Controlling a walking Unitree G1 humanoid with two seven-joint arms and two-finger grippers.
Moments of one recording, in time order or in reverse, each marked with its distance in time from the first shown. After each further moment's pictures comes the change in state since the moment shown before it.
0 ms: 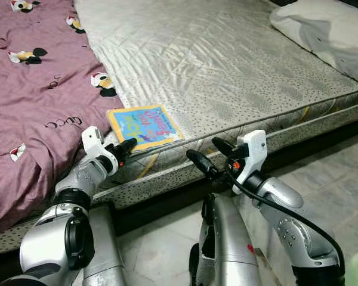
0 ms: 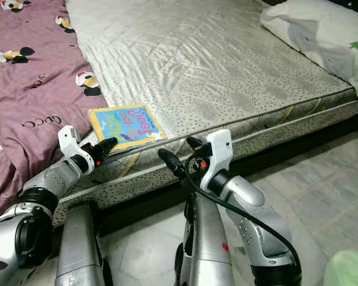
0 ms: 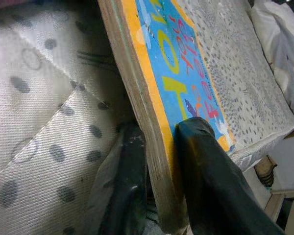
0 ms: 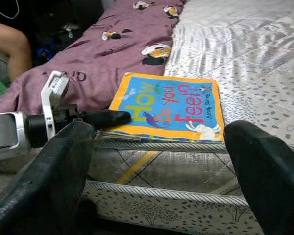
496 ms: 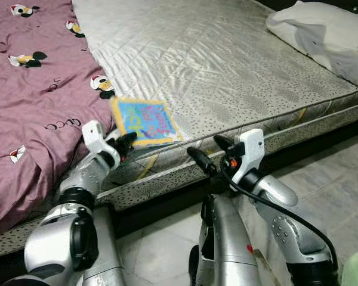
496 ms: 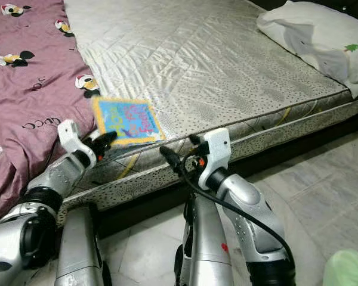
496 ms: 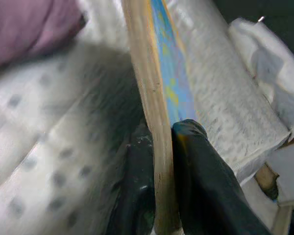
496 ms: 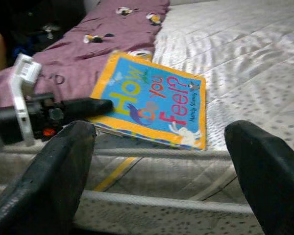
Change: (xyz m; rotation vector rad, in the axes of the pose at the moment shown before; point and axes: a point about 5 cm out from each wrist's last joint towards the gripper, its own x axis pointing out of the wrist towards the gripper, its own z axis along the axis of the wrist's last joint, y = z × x) left arm 0.006 -0.018 0.010 0.082 -0.123 -0.053; right arm 0.009 -0.008 -0.002 -0.055 -0.021 -0.086
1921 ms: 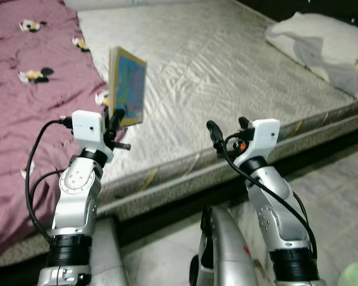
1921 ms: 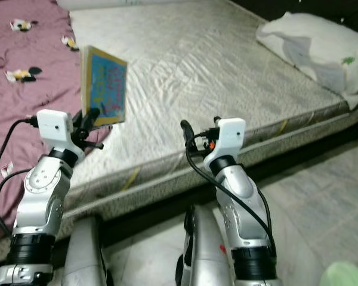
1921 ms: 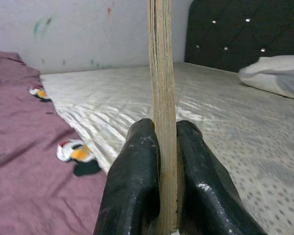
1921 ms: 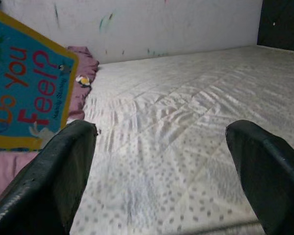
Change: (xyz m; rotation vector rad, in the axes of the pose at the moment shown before) left arm -0.060 -0.047 0.029 0.672 -0.399 0.034; right arm 0.013 -0.023 0.008 -0.036 -0.201 -0.319
